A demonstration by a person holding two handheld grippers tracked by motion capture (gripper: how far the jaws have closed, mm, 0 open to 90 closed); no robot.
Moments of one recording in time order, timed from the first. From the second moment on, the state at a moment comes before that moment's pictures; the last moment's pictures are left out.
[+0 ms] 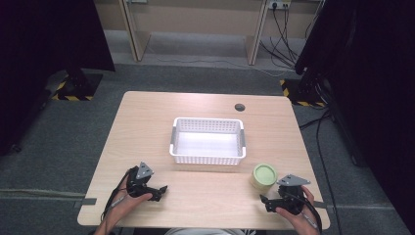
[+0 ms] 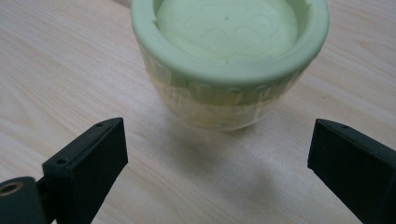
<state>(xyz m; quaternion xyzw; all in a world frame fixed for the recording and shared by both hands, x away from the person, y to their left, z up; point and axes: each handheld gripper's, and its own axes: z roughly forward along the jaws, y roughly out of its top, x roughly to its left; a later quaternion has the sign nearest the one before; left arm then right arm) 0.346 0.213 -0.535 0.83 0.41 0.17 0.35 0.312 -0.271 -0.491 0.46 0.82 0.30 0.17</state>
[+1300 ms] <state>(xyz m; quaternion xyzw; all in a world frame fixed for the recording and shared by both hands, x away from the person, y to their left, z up) 0.346 0.213 -0.535 0.83 0.41 0.17 0.35 0.357 -0.249 -0.481 0.46 0.83 0.29 0.17</state>
